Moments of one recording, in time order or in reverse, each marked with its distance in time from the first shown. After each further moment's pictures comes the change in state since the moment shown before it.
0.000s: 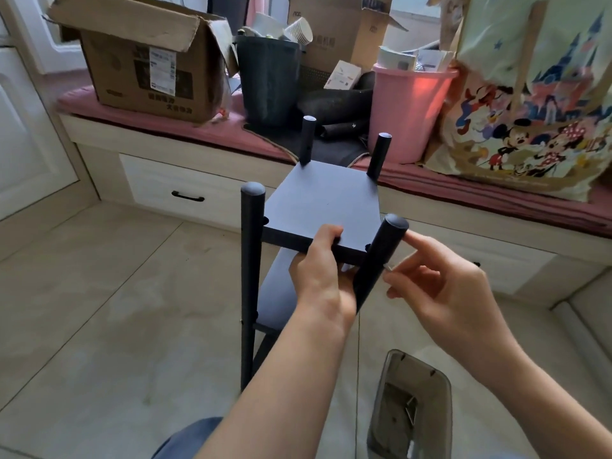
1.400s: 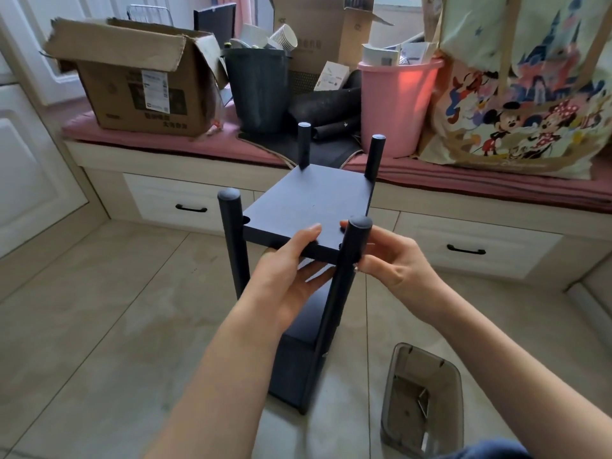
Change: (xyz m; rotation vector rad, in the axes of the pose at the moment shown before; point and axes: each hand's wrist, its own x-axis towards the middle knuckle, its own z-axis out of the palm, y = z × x) left_hand -0.003 0.039 -0.030 0.424 -0.209 0.009; right_hand 0.037 0.035 0.018 0.569 -0.267 0.119
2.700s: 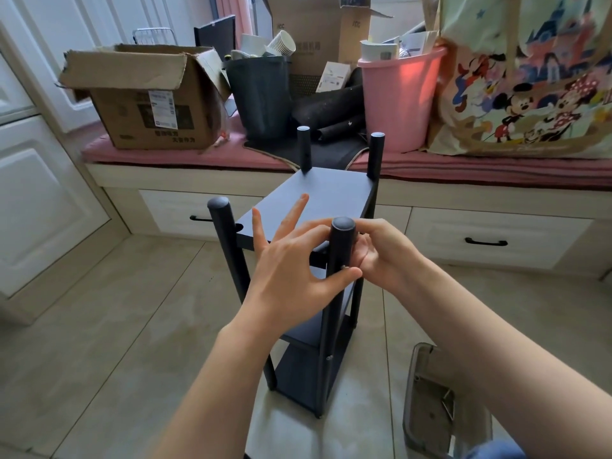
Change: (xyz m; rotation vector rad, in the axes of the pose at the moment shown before) left_hand -0.006 0.006 -0.001 1.419 -0.006 0.983; right_hand 0.049 -0.009 0.019 0.845 0.059 0.510
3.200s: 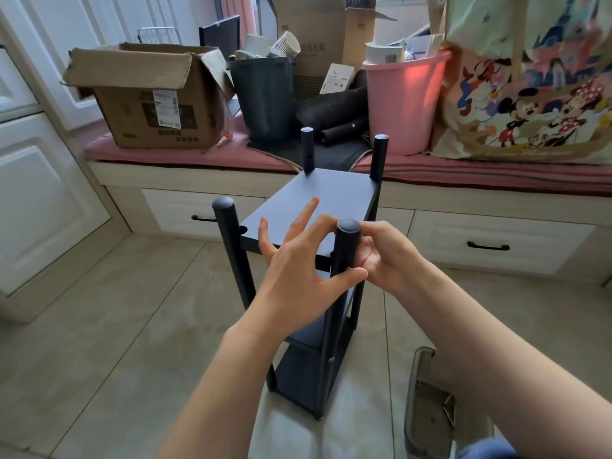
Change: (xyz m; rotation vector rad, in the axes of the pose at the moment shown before) left_hand 0.001 0.001 0.003 -0.106 -0.033 -0.069; right_hand 0.003 0.000 0.006 -0.091 0.079 -0.045
